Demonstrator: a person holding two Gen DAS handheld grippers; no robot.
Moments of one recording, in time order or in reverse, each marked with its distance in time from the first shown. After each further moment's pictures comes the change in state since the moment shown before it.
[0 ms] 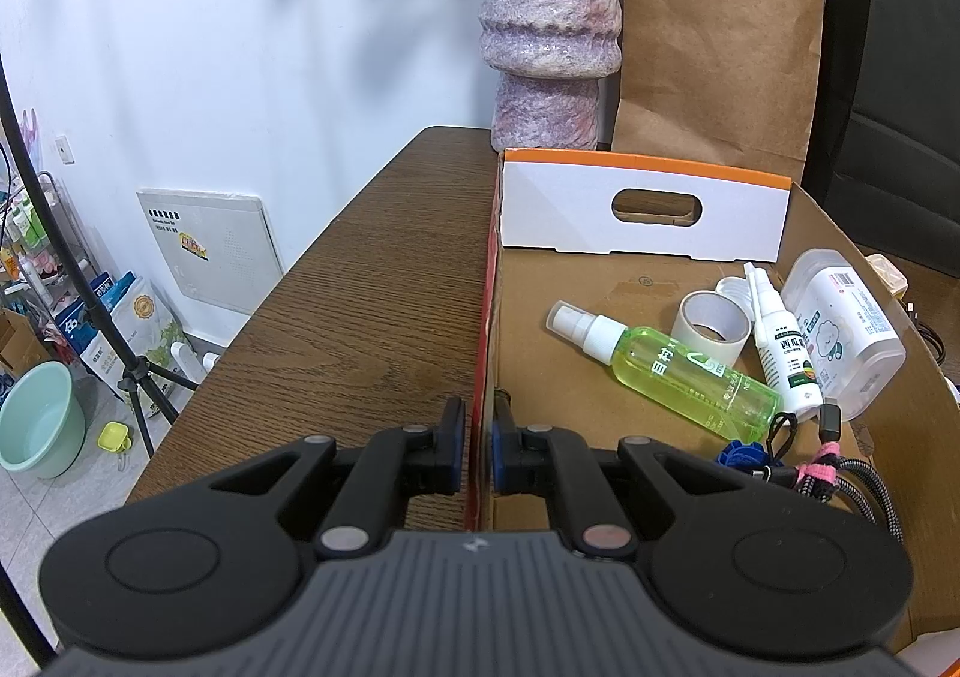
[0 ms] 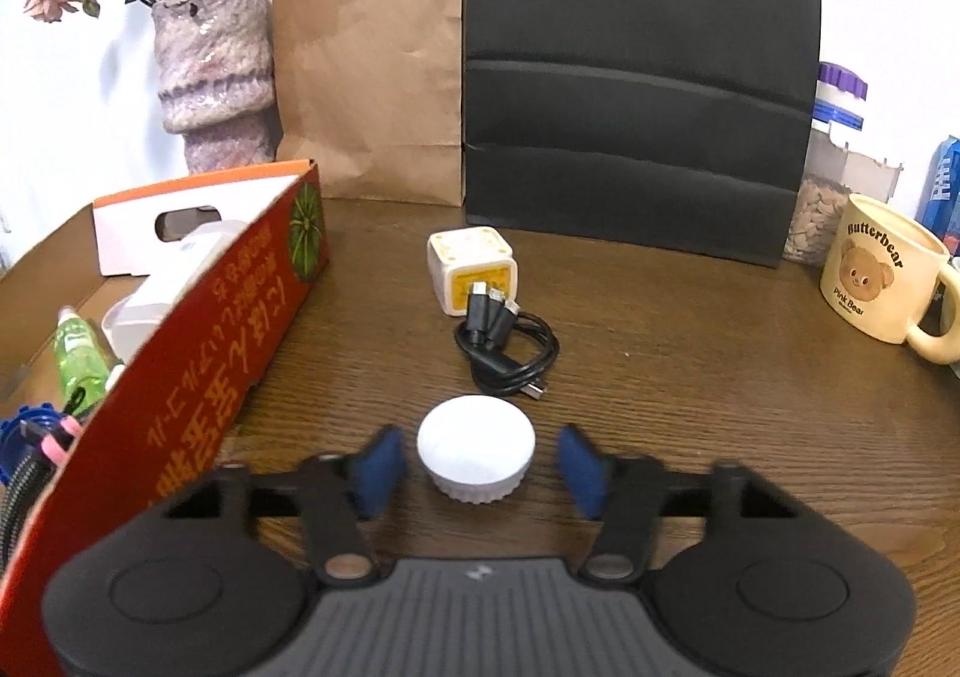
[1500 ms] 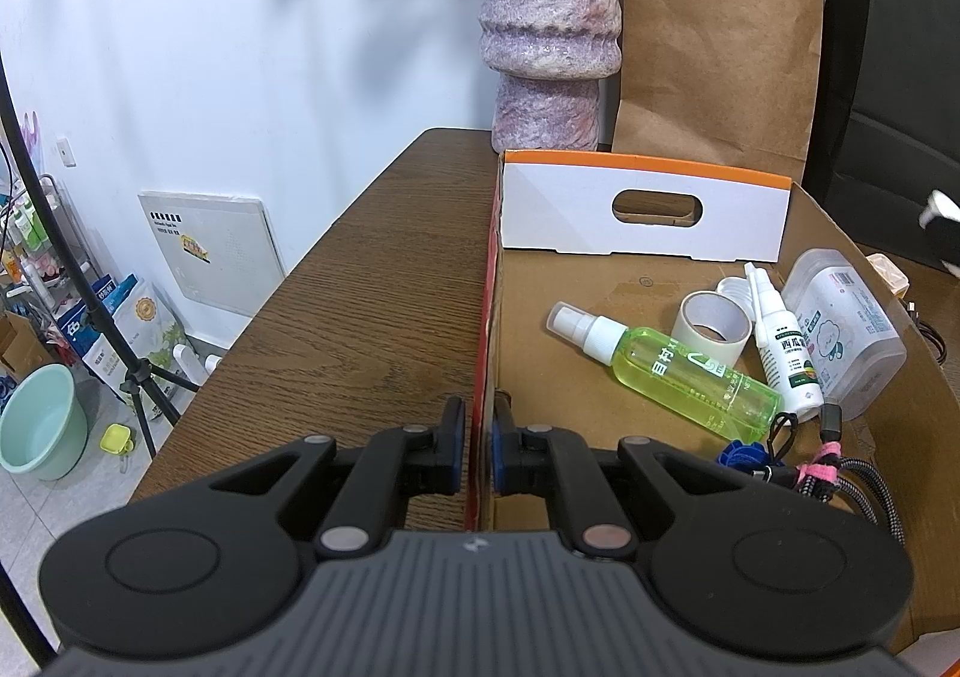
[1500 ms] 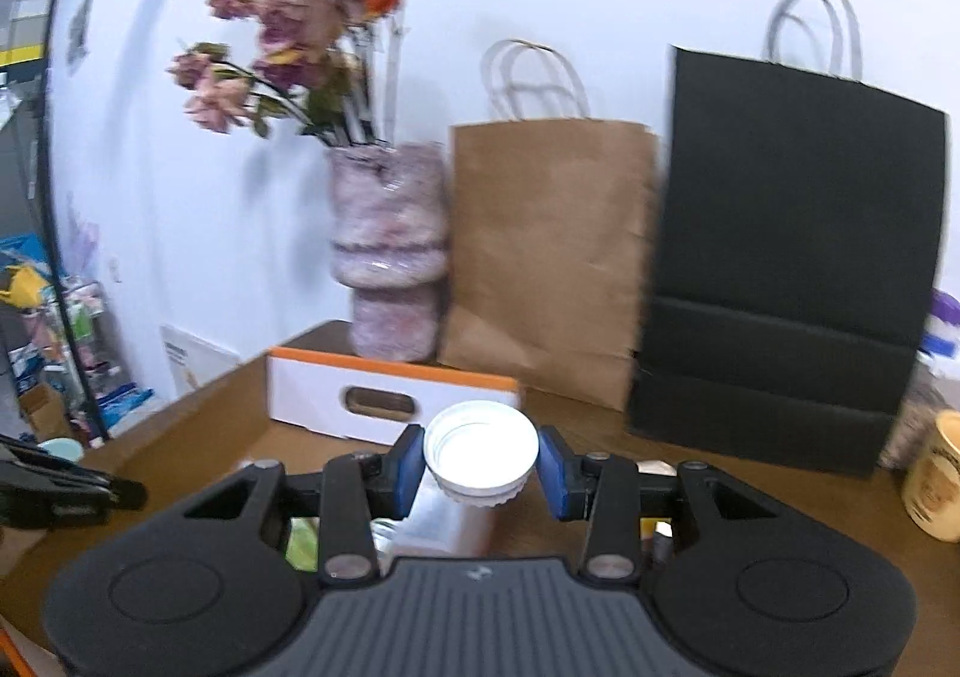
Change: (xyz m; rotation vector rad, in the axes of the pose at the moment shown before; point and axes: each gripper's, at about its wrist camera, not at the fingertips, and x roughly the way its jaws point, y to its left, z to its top) left arm 0.000 0.000 0.000 0.001 -0.002 0.001; right arm -0.062 0.080 0.068 -0.132 -0.244 0.197
